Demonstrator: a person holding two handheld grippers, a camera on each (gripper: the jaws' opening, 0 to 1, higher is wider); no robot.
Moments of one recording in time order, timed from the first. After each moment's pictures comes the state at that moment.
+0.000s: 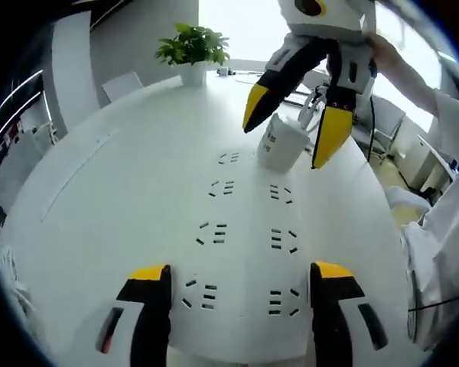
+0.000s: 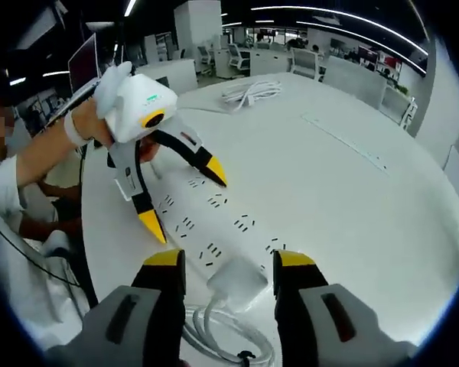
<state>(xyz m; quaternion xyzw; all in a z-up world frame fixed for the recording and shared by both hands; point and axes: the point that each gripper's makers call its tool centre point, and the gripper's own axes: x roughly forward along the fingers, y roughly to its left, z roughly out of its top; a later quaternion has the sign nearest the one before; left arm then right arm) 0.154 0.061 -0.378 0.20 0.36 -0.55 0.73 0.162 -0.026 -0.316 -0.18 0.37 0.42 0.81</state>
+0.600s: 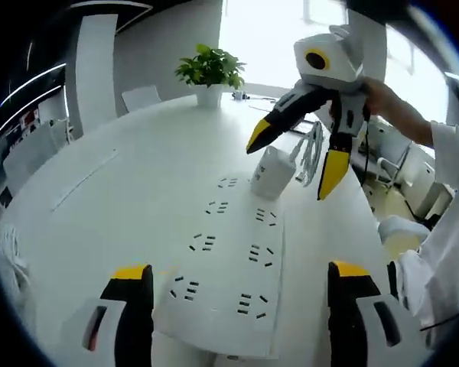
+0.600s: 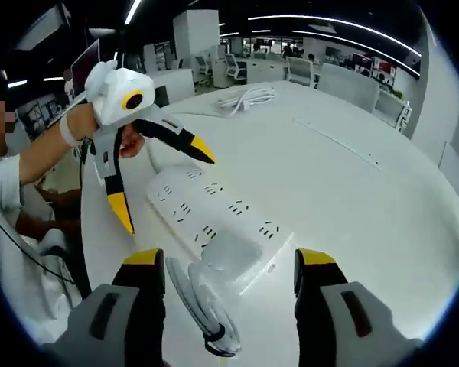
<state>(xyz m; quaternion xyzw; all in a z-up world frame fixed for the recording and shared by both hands) 0.135 0.059 -0.347 0.13 0.31 -0.53 0.77 0.144 -0.045 -0.324 -0.17 0.34 0.41 0.83</state>
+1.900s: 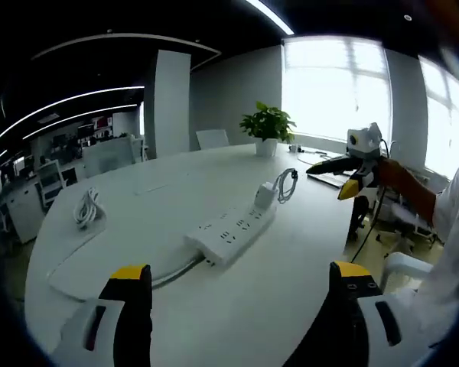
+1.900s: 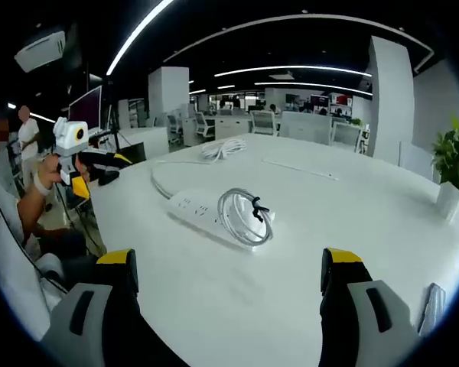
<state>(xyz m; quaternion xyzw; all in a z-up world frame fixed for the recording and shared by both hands) 0.024 0.173 -0.288 0.05 0.22 -0.37 0.90 0.052 -0.100 -0.287 -0.08 0.19 0.33 0.92</state>
